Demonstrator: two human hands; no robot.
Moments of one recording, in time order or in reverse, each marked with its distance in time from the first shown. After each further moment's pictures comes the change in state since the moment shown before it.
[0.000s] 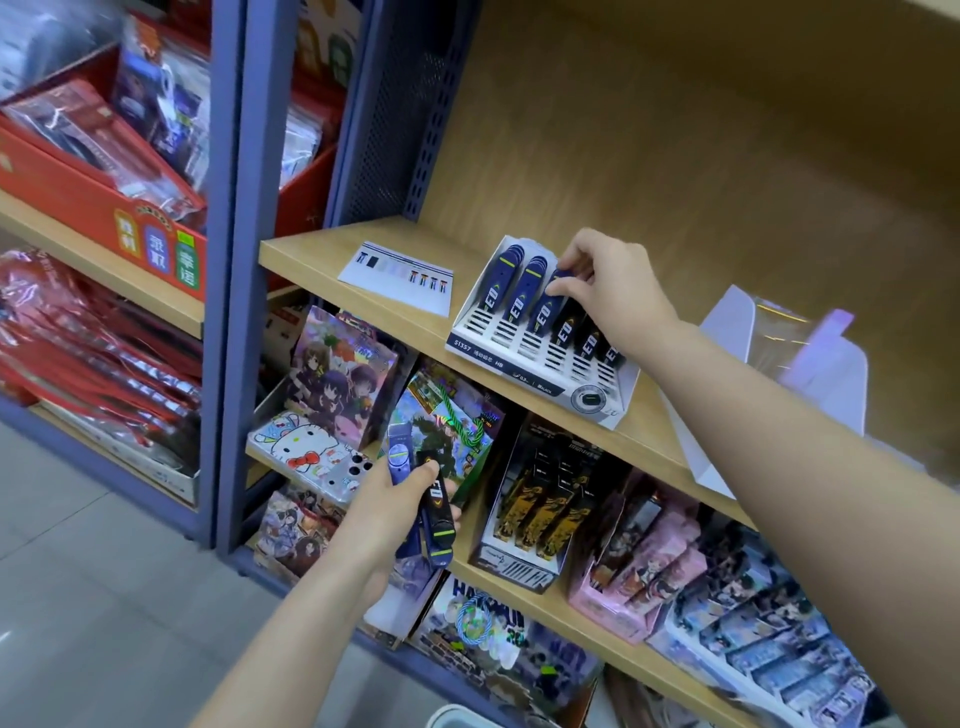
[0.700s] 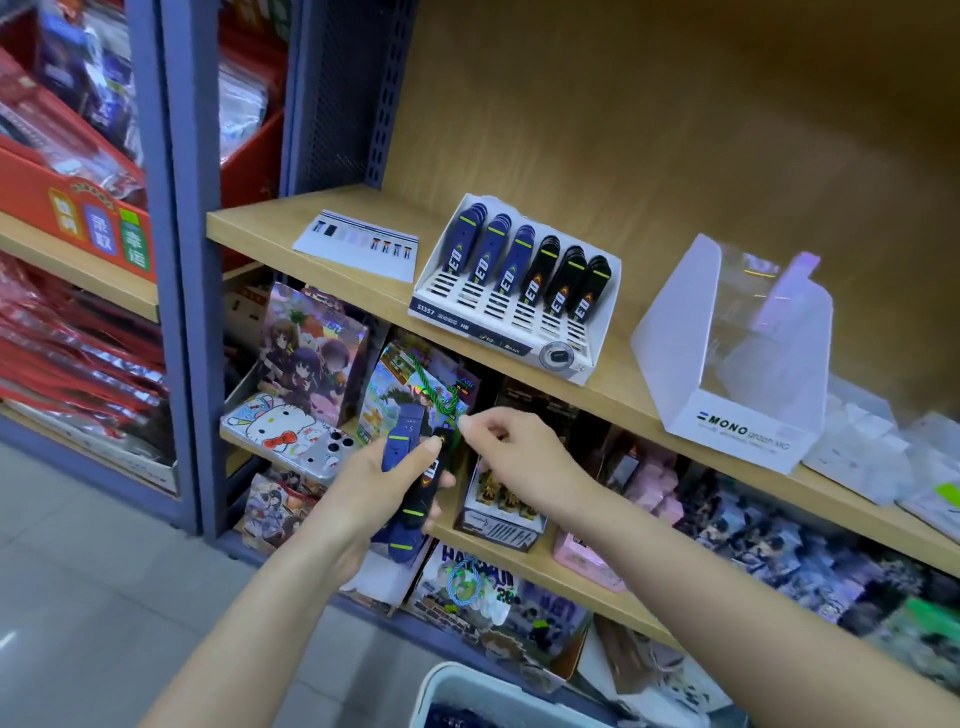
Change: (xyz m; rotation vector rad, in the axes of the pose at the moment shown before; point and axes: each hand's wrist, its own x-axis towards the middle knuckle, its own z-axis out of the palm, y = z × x) left_hand -0.005 -0.006 0.004 0.181 -0.126 0.017; right_hand -0.142 -0.025 0.068 0.440 -0.393 0.367
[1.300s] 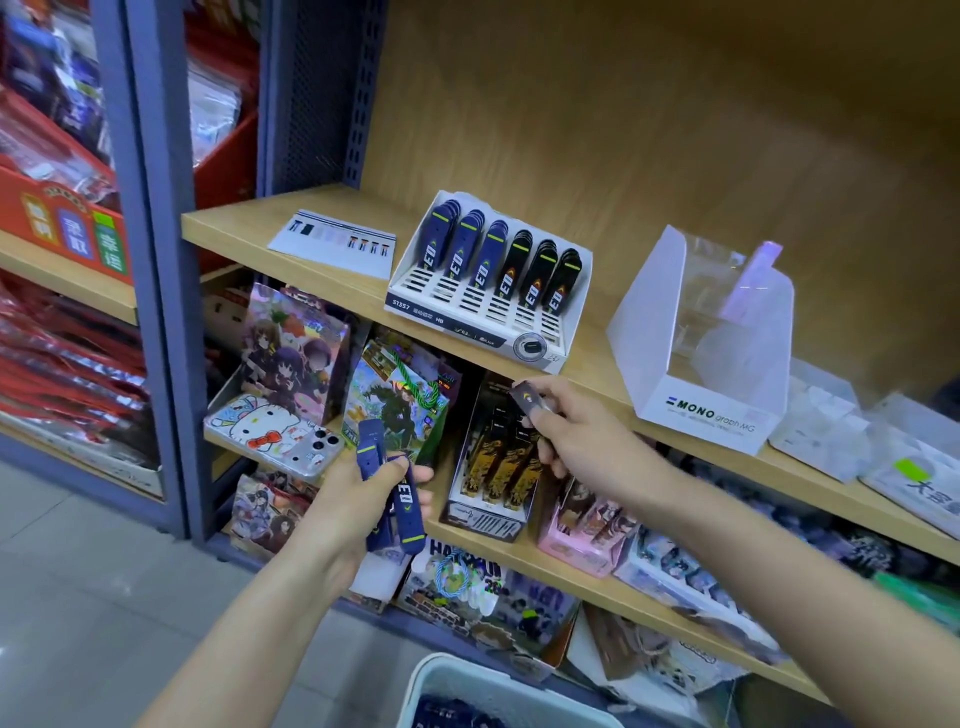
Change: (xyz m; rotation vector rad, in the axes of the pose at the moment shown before) left_hand -0.007 -0.012 0.008 -0.106 0.057 -0.055; right_hand -0.038 -0.002 -0.057 0.031 0.015 0.048
